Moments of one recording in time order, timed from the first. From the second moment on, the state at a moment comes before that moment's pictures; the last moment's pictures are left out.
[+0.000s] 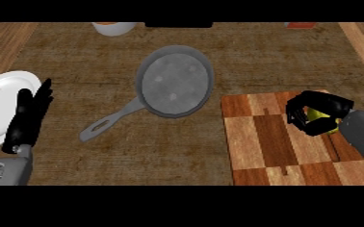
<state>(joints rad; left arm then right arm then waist) -0.13 0.42 0.06 -1.28 -0.01 0.13 0.23 -0.61 -0.68 0.61 -0.64 0.33 0.42 -0.65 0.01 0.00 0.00</state>
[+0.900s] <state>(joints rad) -0.03 0.45 0.12 -1.26 -0.01 0.15 0.24 -0.65 -0.56 0.45 -0.90 0.39 -0.30 0.10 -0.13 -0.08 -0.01</state>
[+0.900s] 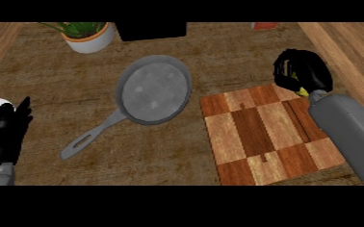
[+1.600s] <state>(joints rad) -0.08 0.42 0.09 -1.29 -0.01 0.13 0.23 -0.76 -0.22 0.59 -1.26 0.75 -0.46 0.90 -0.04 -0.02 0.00</state>
